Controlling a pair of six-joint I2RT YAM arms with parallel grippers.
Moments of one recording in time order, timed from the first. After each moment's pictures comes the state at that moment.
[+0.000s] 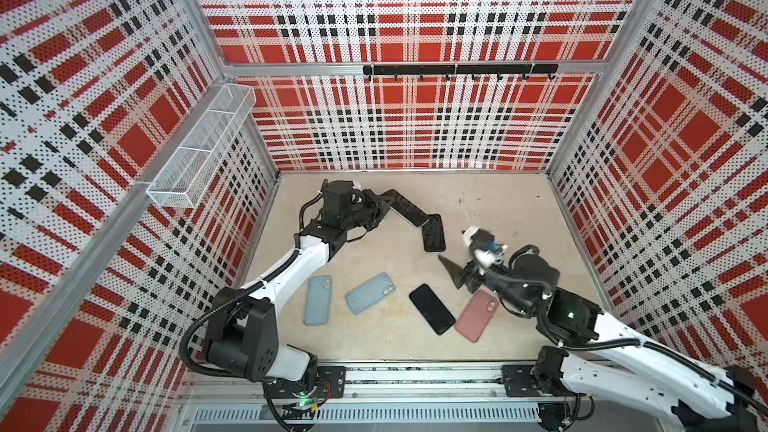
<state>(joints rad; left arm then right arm) -0.34 1.44 1.03 0.15 0.46 -1.33 0.89 0.78 0.79 -0.11 0.18 0.09</state>
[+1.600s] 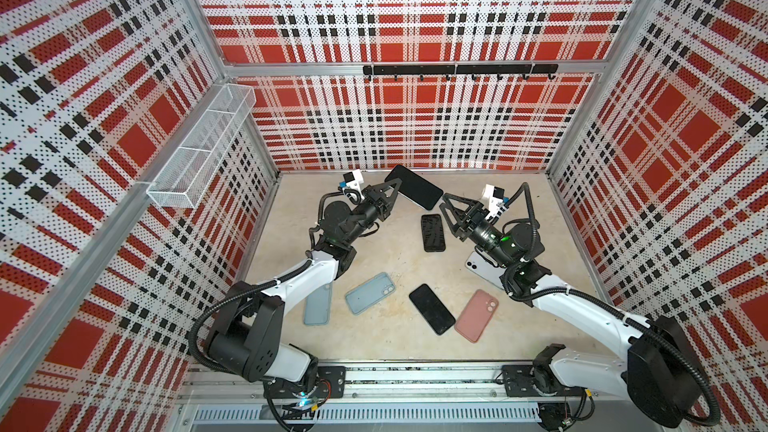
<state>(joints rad) -0.43 1.46 0.84 0.88 0.34 -1.46 0.59 1.22 0.69 0.79 -0.23 1.39</state>
